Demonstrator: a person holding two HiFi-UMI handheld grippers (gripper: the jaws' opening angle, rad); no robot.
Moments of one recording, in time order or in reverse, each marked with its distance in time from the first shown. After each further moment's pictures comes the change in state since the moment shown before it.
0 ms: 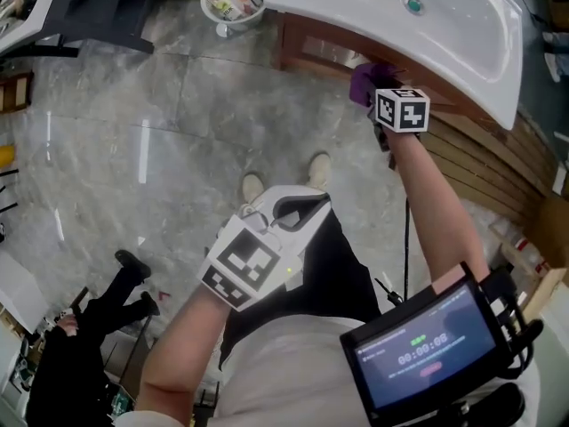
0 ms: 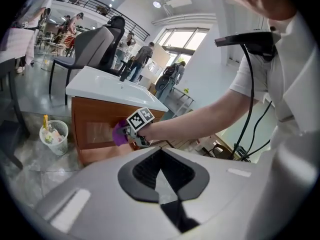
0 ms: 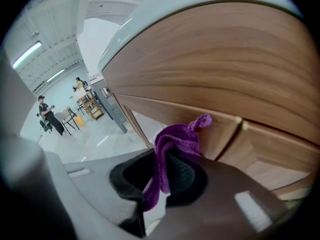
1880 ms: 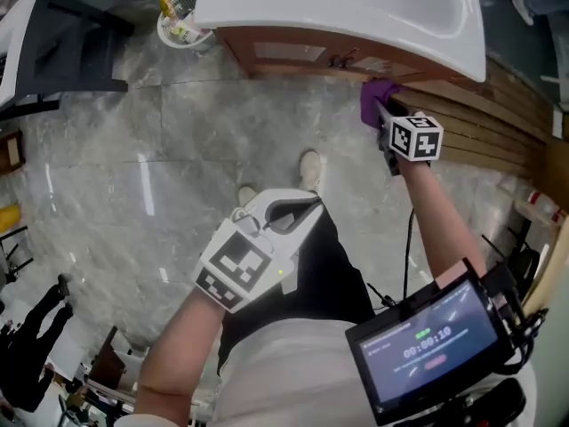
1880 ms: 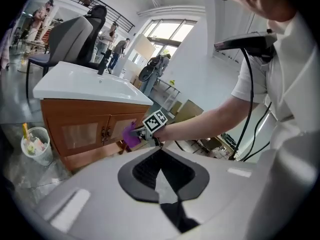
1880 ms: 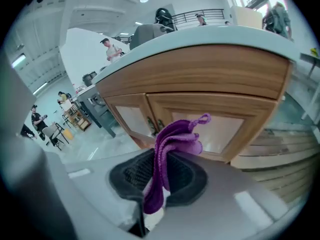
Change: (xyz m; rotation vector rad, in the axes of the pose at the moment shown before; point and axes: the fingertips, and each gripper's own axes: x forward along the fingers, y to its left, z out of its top) left arm 0.034 -0.033 0.006 0.104 0.092 -0.159; right arm -0.115 -0.071 -0.089 0.186 -0.045 -0.130
